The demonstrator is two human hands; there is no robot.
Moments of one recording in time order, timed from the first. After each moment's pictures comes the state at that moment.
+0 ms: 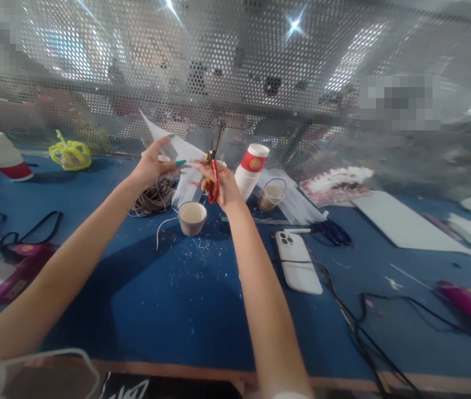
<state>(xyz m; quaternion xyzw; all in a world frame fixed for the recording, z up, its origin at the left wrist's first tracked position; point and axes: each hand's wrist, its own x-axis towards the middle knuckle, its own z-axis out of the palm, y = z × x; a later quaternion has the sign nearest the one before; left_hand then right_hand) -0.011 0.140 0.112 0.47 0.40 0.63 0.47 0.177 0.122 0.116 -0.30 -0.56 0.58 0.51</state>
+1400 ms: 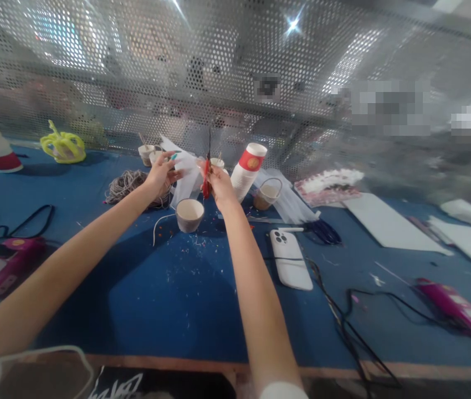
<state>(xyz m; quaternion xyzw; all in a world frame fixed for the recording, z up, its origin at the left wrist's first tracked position) 0.013 0.148 0.081 0.33 0.40 0.65 0.56 0.179 0.132 0.099 -0.39 -0.54 0.54 0.51</state>
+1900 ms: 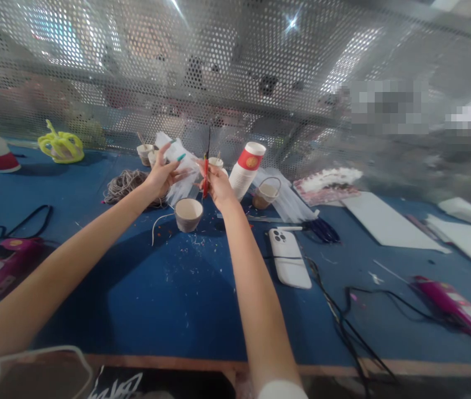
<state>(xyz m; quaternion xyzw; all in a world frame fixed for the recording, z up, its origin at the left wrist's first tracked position) 0.018 0.135 0.086 0.36 0.34 0.64 0.59 0.180 0.136 0.097 -0.38 -0.52 0.56 0.51</state>
